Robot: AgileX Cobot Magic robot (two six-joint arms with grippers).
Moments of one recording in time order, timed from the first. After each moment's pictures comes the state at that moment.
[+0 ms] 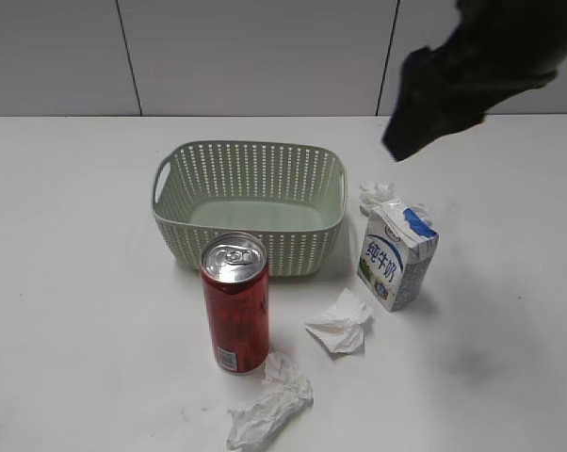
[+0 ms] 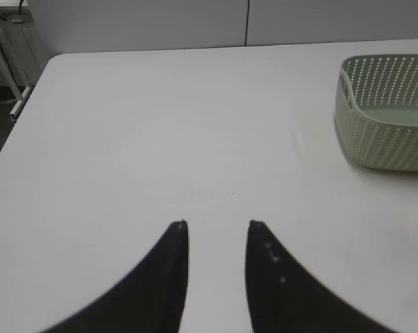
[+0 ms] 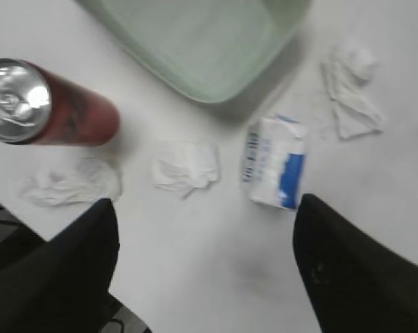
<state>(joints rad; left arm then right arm) -0.08 0.01 -0.51 -0.07 1.03 0.03 0.52 1.51 -1.38 0.17 1.07 -0.18</state>
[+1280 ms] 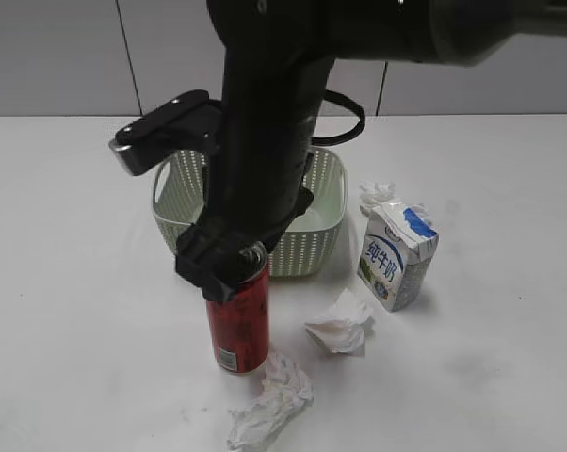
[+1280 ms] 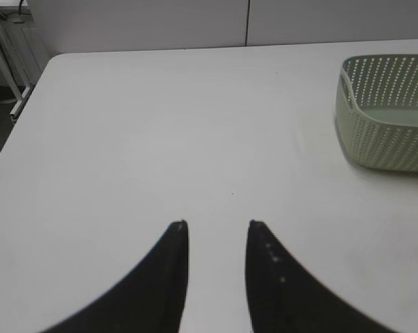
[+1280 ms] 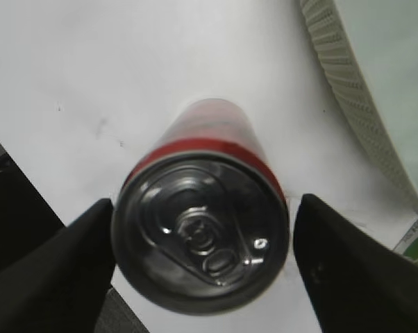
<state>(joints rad) -0.08 0.01 -0.51 -0.07 1.03 0.03 0.89 1.97 -1.60 0.15 1.09 -0.15</state>
